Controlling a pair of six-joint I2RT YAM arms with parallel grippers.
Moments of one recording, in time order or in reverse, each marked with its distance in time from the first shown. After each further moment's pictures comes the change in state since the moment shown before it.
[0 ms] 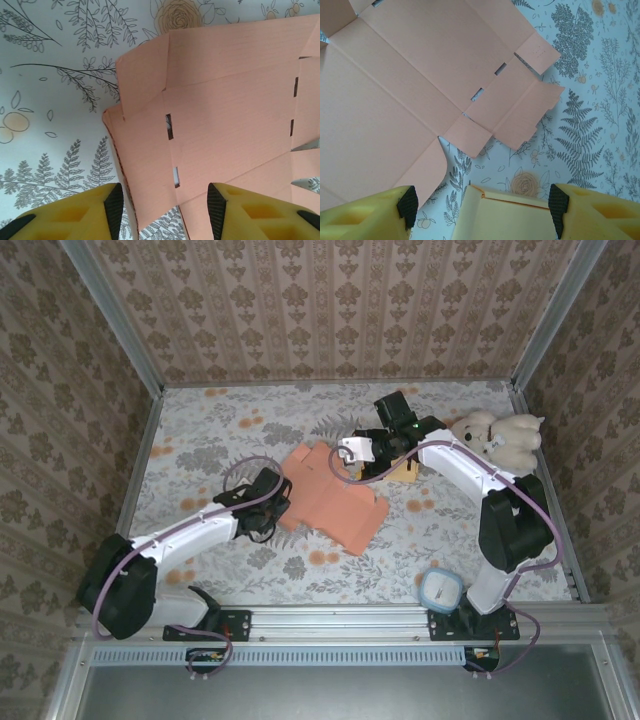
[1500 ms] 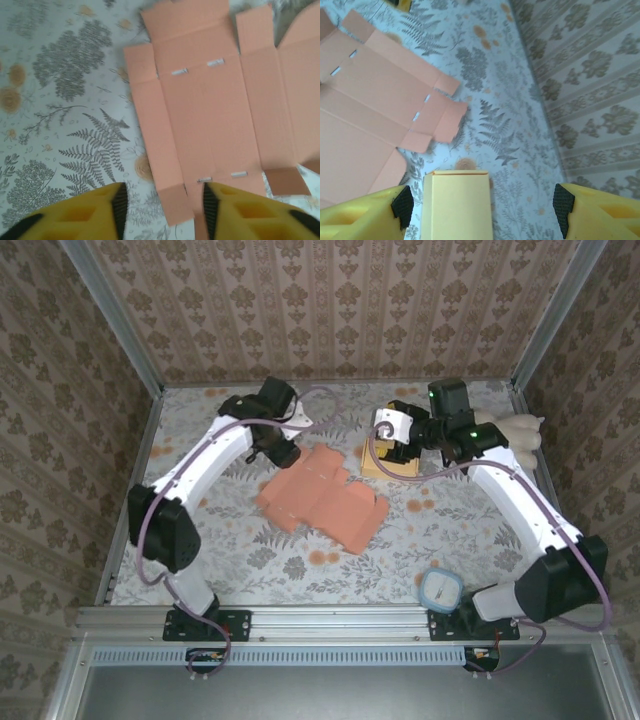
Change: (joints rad) left arm 0.176 0.394 0.875 -0.546 0.206 1.788; right arm -0.136 -0.327 -0.076 0.063 -0.084 0.185
